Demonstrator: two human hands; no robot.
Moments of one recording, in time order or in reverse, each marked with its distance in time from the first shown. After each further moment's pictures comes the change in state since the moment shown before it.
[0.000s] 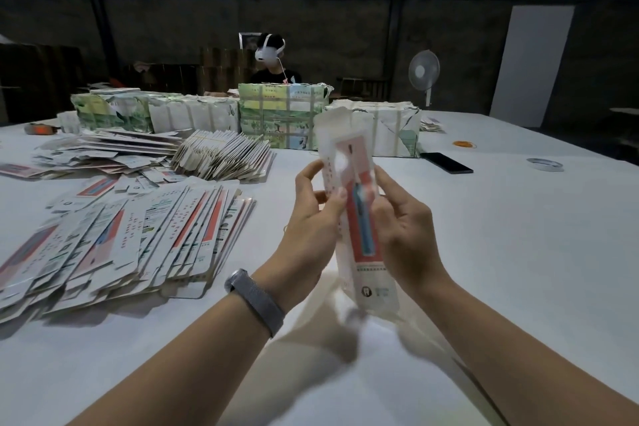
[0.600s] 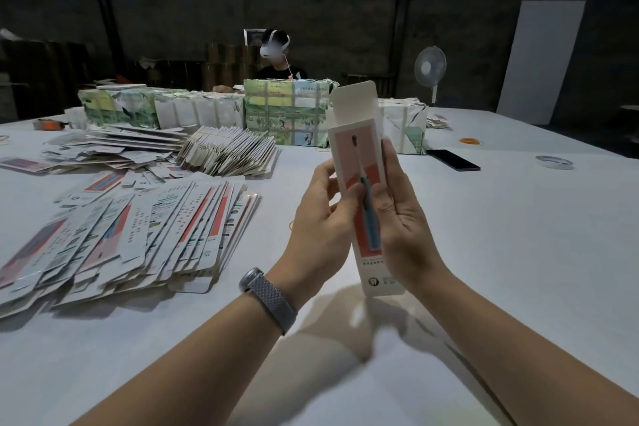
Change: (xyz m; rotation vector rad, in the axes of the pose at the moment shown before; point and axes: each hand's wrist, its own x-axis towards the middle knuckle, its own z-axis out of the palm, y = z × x) left_hand -0.001 -0.005 0.005 0.110 0.016 0.180; right_hand 0.003 0.002 0.008 0.013 -0.100 -0.070
